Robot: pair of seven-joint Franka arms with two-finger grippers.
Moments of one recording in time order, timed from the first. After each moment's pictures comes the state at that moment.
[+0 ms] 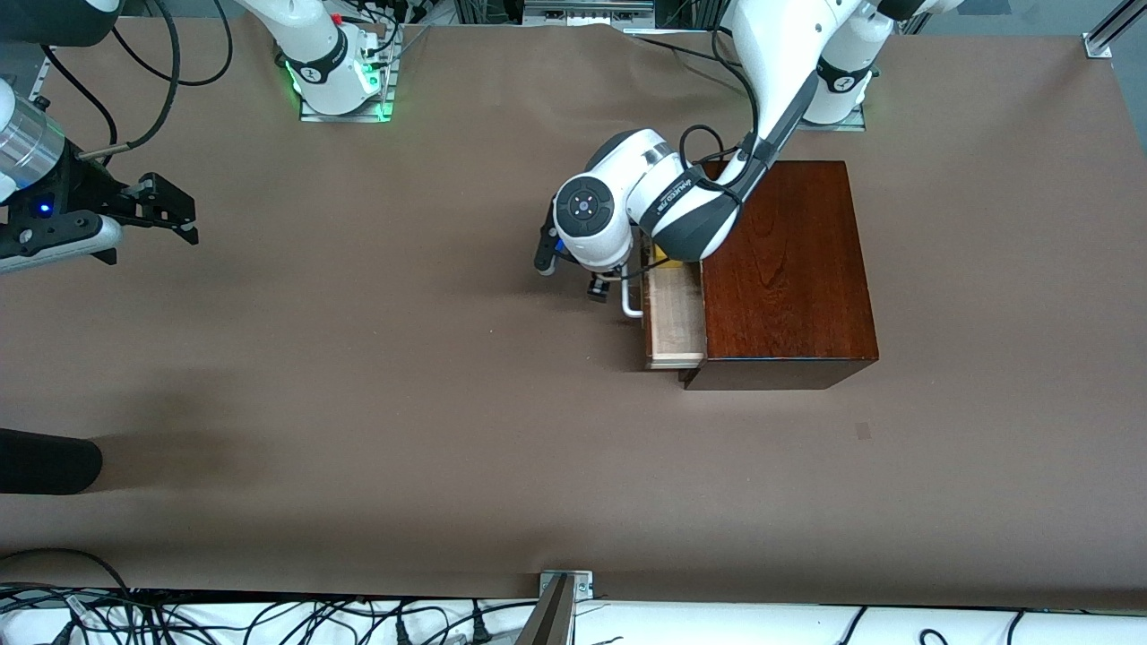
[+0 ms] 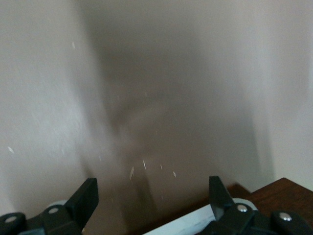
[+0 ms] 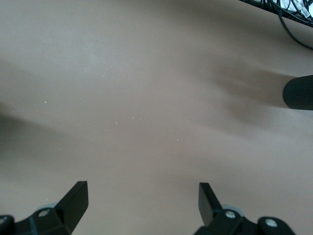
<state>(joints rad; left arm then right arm) -0.57 0.69 -0.22 -1.43 0.10 1.81 1.03 0.17 0.05 -0.09 -1.59 -0.01 1.69 -0.22</state>
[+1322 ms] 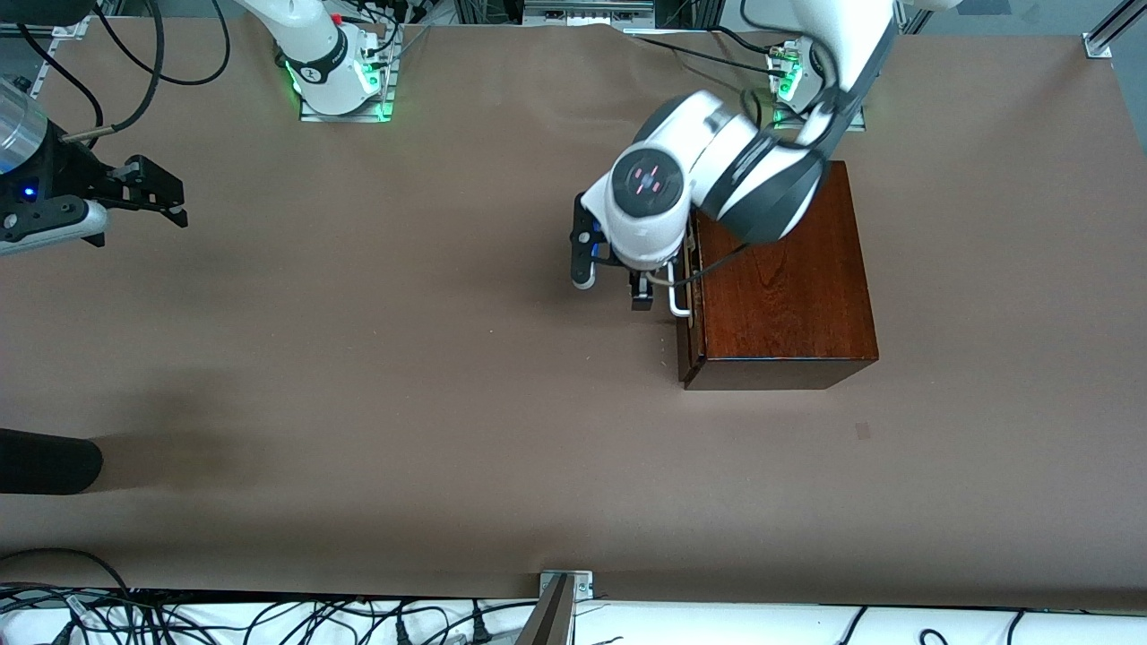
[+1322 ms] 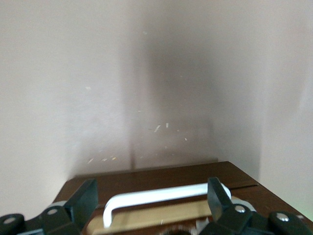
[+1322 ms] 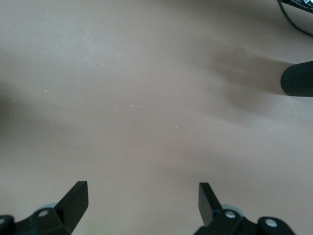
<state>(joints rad) -0.49 0.52 -0.20 -1.35 0.06 1.72 0.88 0.17 0.04 -0.10 -1.55 -0.02 1.60 -0.22</state>
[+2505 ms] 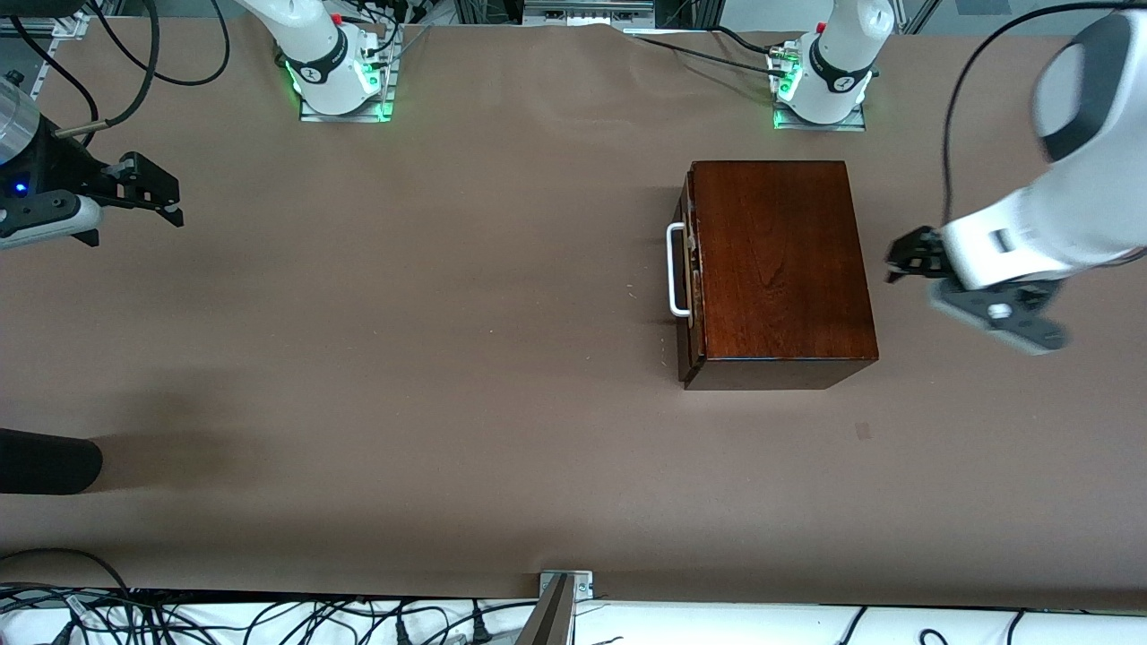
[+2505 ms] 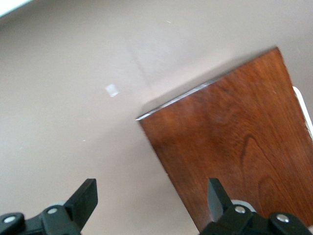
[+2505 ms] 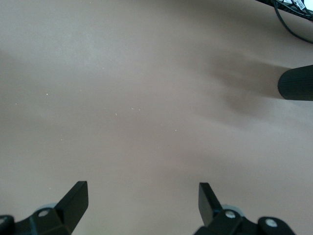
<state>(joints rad) -0.10 0.20 0.00 -1.46 0.02 1.61 0.29 0.17 0.04 -0.10 -1.54 -0.02 1.61 -0.22</state>
